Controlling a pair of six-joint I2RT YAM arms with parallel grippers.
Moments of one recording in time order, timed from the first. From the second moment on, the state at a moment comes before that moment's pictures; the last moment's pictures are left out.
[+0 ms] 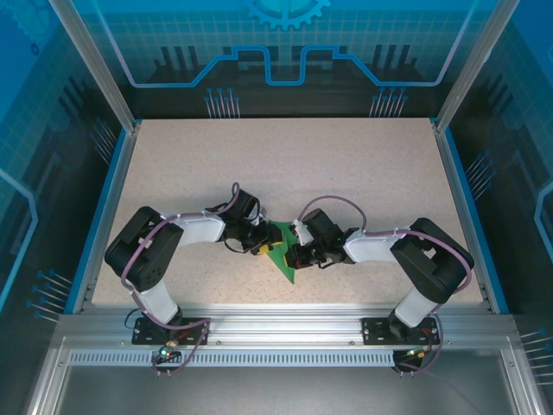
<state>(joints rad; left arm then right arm) -0.52 1.73 0.81 -0.15 0.58 -0.93 0.74 1.64 0.65 0.01 -0.46 0.54</state>
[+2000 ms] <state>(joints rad) -0.52 1.75 0.84 -0.17 0.59 -0.93 0.58 1.59 0.62 0.13 -0.61 0.66</state>
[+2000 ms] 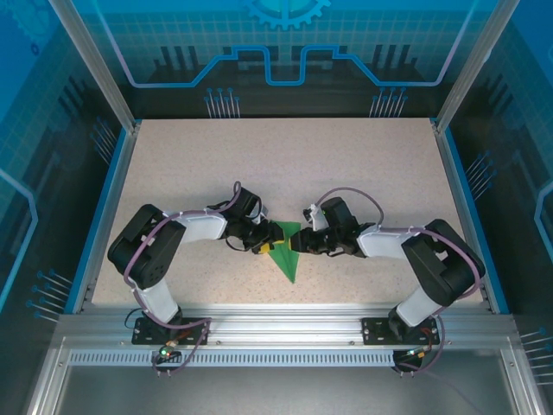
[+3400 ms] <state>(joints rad) -0.52 1.75 0.84 -0.17 0.59 -0.93 0.58 1.67 0.68 0.01 -0.55 0.60</state>
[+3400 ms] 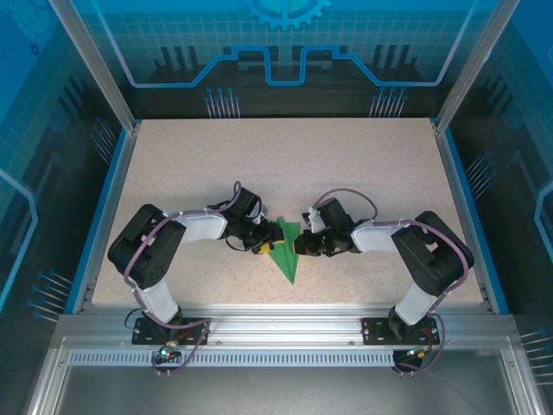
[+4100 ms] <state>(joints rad) -0.52 1.75 0.84 -0.18 0.59 -0.93 0.58 1.68 0.70 -0.04 -0.52 0.57</state>
